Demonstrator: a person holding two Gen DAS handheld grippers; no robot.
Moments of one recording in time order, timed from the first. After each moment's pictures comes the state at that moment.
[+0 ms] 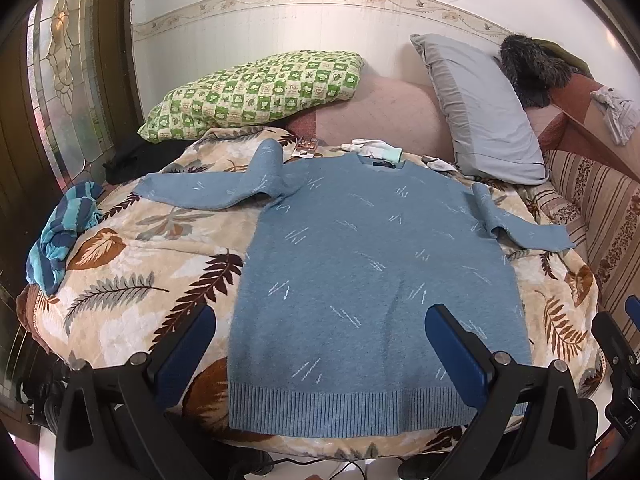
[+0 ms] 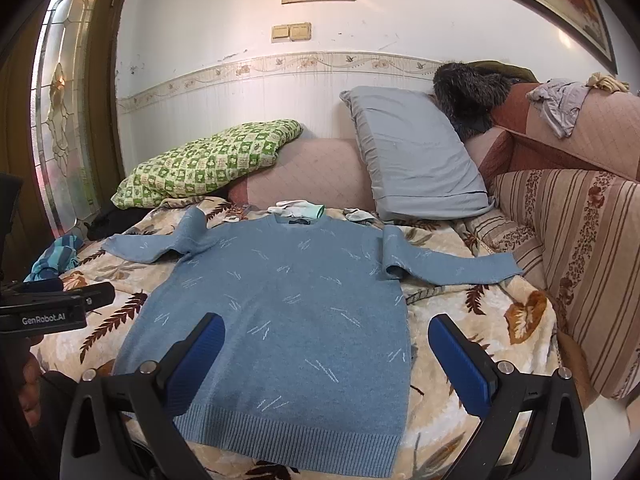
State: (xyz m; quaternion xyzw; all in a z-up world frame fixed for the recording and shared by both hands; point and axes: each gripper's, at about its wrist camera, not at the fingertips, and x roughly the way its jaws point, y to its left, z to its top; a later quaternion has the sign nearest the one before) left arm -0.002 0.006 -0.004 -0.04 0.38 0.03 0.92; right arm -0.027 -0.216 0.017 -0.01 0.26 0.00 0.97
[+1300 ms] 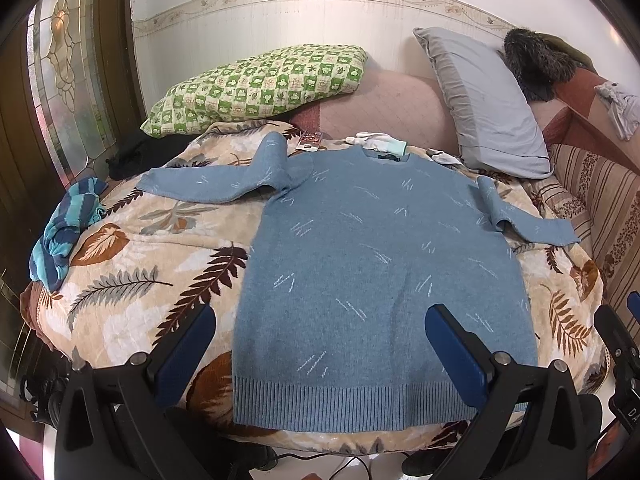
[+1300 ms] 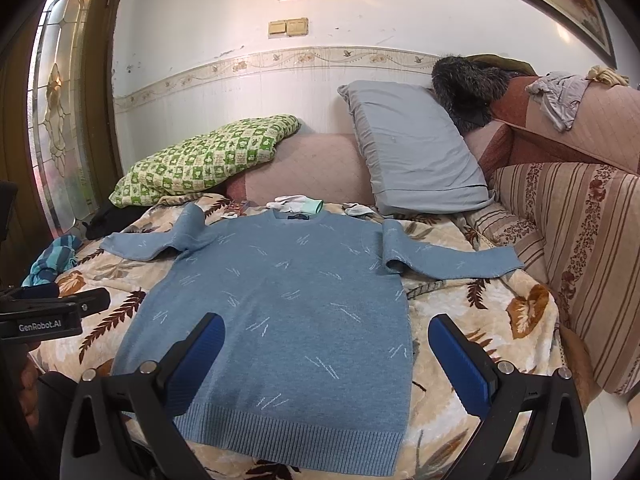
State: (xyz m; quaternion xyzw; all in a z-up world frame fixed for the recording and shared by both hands) left arm -0.003 0.007 -0.009 -0.03 0.39 0.04 0.92; right arm -0.024 -0.216 0.013 -0.01 0.26 0.00 0.96
